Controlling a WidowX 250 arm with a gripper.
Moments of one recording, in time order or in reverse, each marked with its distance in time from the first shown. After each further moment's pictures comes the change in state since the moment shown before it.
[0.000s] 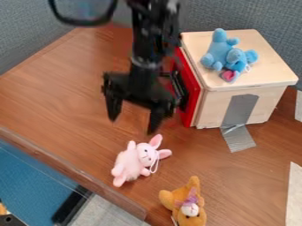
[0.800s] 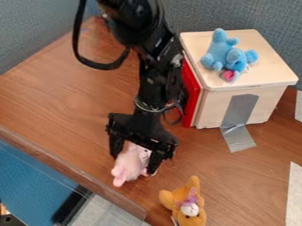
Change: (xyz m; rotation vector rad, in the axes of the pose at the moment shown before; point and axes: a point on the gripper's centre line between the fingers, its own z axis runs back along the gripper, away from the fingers) arm -0.024 -0.014 -0.049 -0.002 0.146 -0.045
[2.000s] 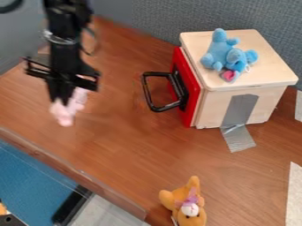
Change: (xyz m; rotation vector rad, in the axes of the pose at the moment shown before) arm 0.010 0.162 0.043 0.049 -0.124 0.315
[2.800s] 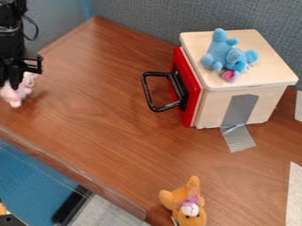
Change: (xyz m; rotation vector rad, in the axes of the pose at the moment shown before) arm 0.040 0.083 -0.038 0.053 0.025 0.092
